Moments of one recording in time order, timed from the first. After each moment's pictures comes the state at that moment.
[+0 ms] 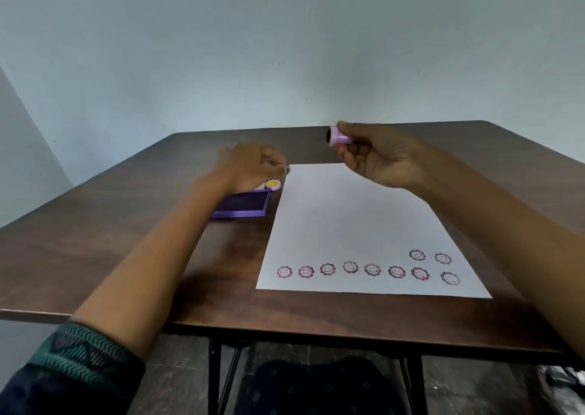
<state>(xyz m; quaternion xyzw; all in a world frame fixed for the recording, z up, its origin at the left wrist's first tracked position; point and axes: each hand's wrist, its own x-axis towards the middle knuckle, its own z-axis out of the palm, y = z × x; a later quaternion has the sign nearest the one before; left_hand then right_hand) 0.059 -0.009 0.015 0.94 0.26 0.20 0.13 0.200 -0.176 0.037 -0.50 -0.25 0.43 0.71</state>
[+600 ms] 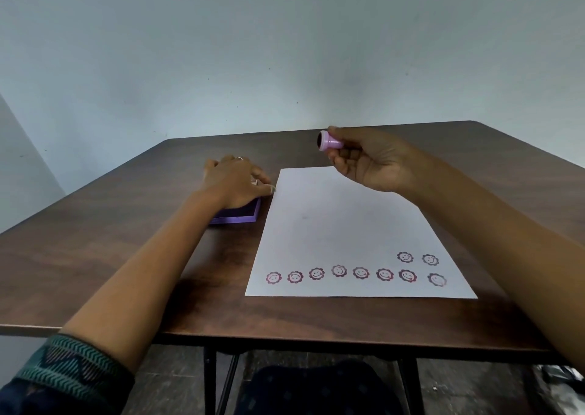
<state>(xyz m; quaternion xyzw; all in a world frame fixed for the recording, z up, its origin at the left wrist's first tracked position) 0.058 -0.003 0.000 0.94 0.31 0.15 -0.02 0.204 -0.177 0.035 -0.50 -0.23 0.43 0.72</state>
